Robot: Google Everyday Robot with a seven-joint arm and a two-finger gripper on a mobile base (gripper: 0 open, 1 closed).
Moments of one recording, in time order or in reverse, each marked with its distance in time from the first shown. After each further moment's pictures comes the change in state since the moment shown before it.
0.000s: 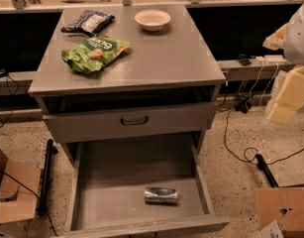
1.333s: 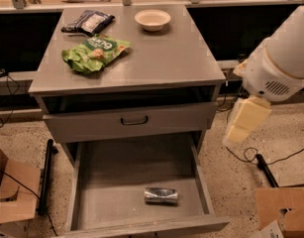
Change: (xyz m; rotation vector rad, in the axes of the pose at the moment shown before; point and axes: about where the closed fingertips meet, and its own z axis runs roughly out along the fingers) arm -0.027 0.018 0.071 -0.040 -0.065 0.060
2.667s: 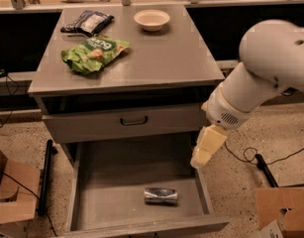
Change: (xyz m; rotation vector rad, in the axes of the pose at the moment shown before) arm -0.013 0.024 0.118 -0.201 -0.055 0.047
